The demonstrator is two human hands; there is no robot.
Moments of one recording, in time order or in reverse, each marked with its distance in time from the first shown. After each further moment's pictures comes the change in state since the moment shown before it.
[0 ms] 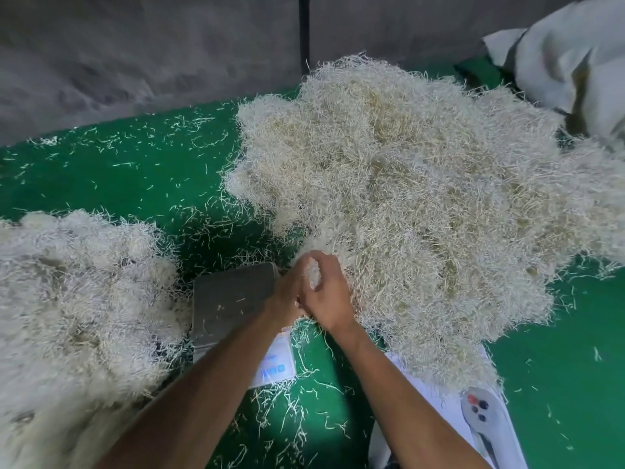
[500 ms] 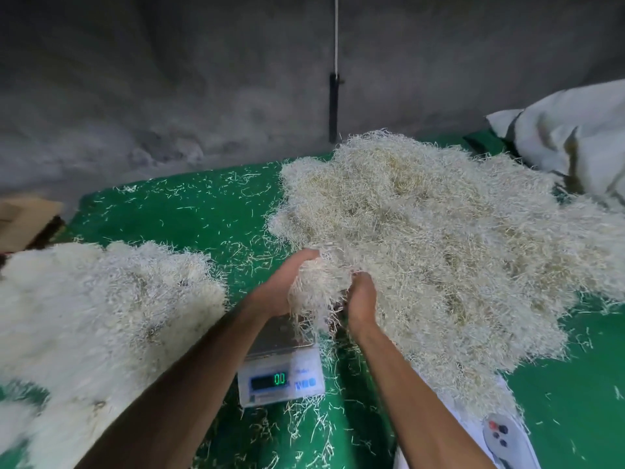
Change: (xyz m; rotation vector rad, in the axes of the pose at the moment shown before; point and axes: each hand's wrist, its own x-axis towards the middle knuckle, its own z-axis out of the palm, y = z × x) left_hand -0.088 0.074 -0.082 0.395 0.067 0.389; right_hand 0.006 -0.063 -0.019 0.662 0.268 0.457
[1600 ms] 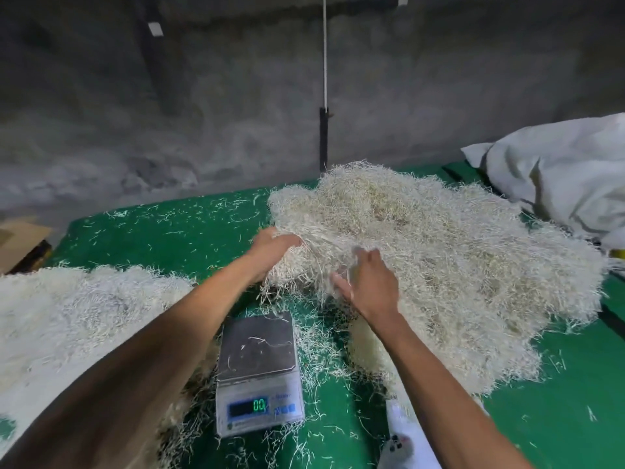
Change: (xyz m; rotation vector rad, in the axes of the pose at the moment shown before) left_hand 0.066 0.085 -0.035 -0.178 0.299 -0.252; right_hand 0.029 -0.097 -0.059 -1.208 -0.006 -0.654
